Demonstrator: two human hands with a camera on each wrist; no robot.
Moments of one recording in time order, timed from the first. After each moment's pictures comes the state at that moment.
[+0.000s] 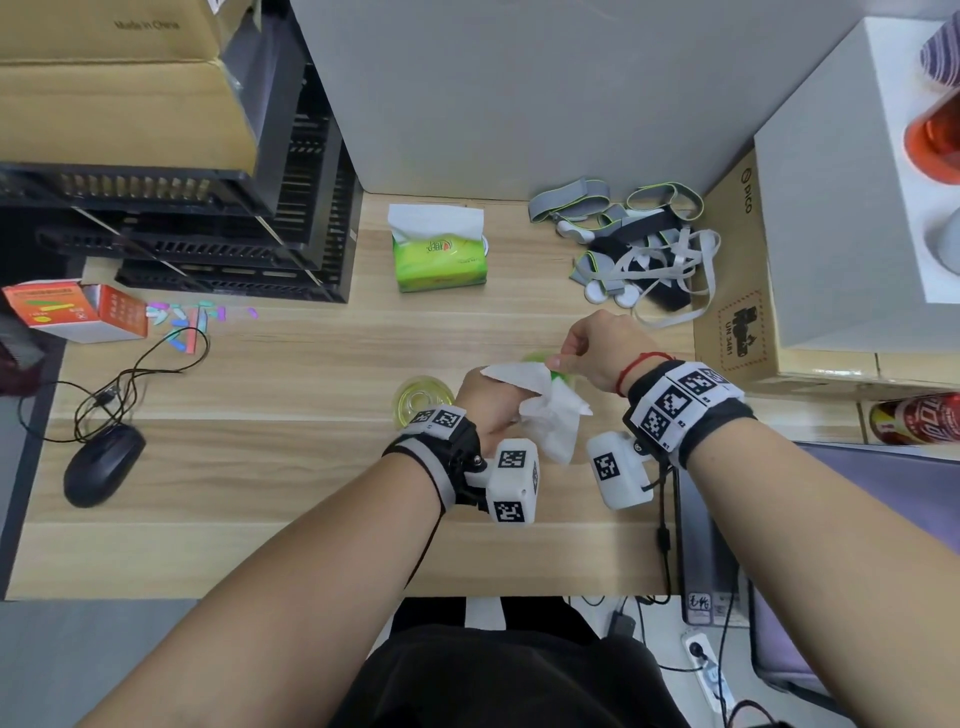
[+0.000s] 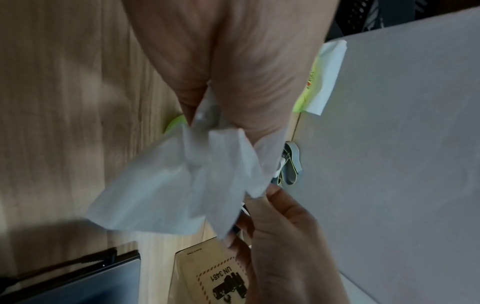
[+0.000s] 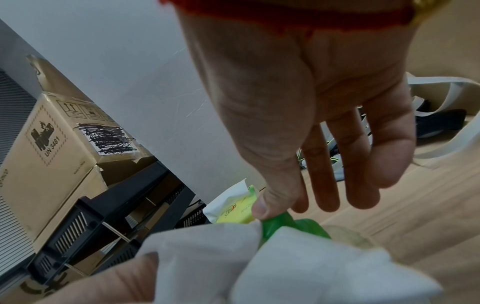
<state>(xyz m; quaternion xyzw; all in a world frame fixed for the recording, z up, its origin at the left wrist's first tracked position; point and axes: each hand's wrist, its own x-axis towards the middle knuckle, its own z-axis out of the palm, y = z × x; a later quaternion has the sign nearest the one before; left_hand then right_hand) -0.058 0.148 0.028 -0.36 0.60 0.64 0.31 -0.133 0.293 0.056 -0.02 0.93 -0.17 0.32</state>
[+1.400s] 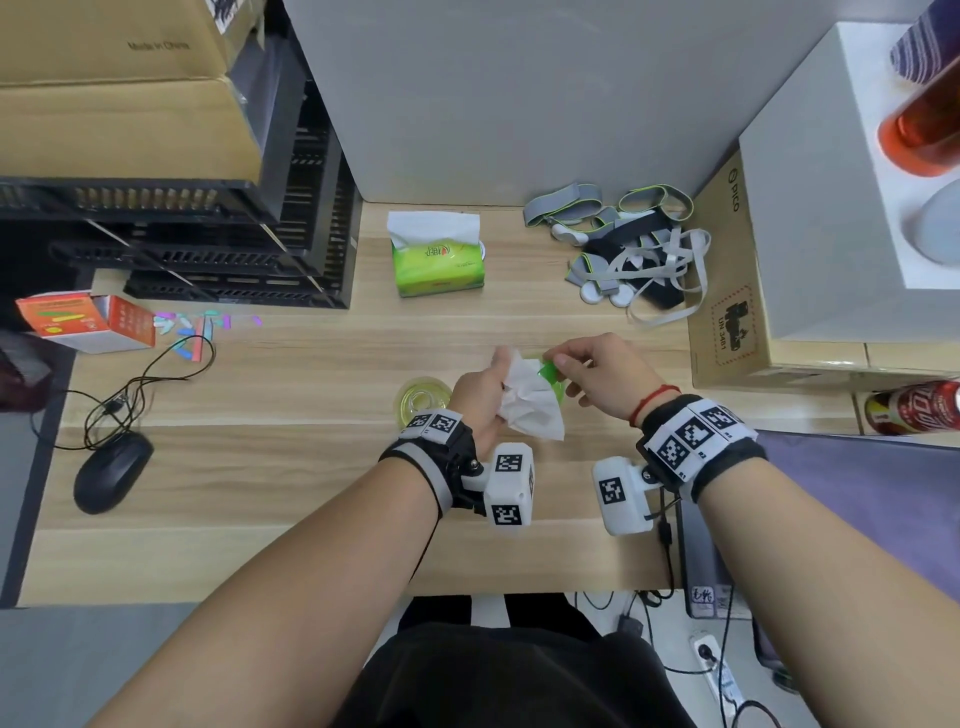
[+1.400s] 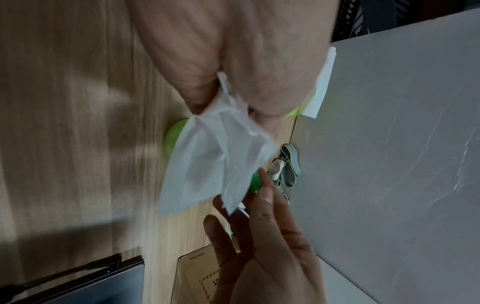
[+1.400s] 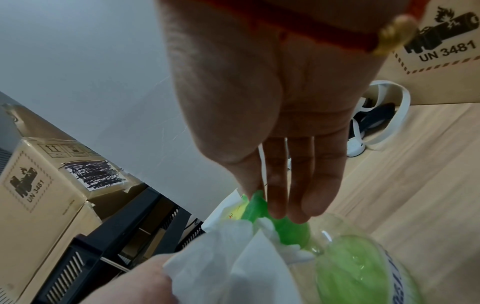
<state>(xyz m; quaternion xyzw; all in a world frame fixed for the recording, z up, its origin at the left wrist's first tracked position) -0.051 0.142 0.031 -0.39 0.49 0.74 0.25 -0.095 0.305 0.055 -0.02 0.89 -0.36 0.29</state>
